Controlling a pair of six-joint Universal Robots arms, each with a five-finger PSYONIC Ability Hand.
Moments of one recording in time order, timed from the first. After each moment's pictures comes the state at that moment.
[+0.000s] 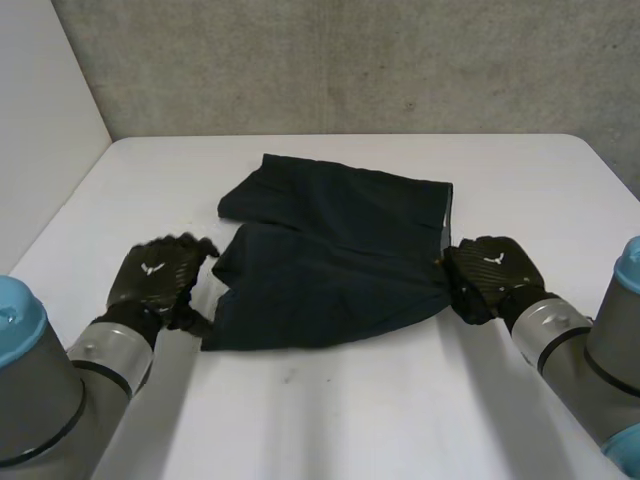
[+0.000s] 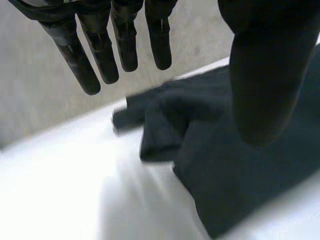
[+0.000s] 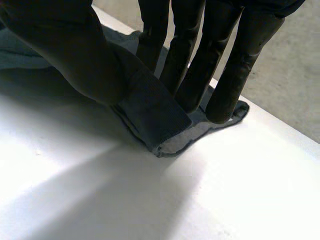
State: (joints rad) left arm 4.32 -1.72 -2.01 3.50 -1.58 3.21; right arm 1.87 -1.27 1.85 -0.29 1.35 2.85; left_hand 0.42 0.40 0.40 0.39 0.21; right_hand 0.97 1.17 1.19 1.19 0.98
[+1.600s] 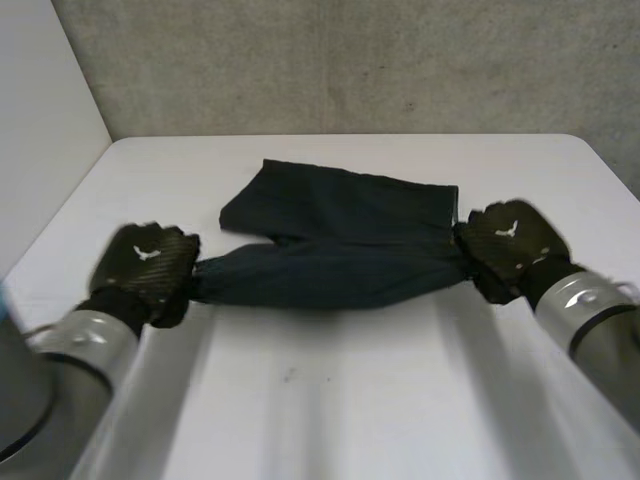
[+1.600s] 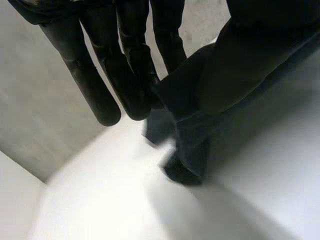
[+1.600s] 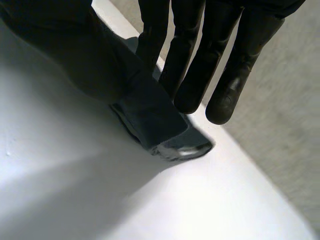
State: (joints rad) left arm 4.27 -1.53 -1.95 3.31 -1.65 3.54; right arm 1.87 -1.48 1.79 -0.07 1.34 2.56; left_hand 1.10 1.19 1.19 1.20 0.95; right_hand 0.97 1.17 1.19 1.19 0.98
